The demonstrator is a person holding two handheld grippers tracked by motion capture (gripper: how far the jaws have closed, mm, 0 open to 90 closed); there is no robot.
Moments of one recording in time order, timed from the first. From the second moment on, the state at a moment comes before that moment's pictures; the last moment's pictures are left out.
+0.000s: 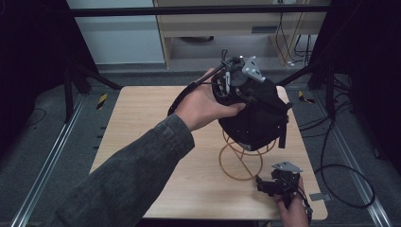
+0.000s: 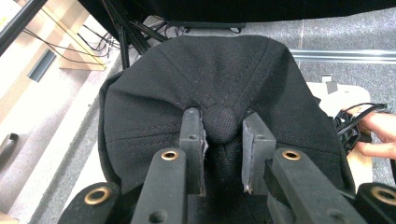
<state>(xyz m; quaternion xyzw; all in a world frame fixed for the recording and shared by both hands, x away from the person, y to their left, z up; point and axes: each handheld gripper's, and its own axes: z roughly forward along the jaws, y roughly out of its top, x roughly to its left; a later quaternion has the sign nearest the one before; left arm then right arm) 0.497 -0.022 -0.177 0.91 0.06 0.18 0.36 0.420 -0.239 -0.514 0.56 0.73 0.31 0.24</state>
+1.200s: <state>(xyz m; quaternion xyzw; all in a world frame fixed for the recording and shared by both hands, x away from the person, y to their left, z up) 0.505 -0.045 -0.223 0.93 0.06 0.17 0.33 0.420 -0.239 -0.513 0.56 0.73 0.31 0.24</state>
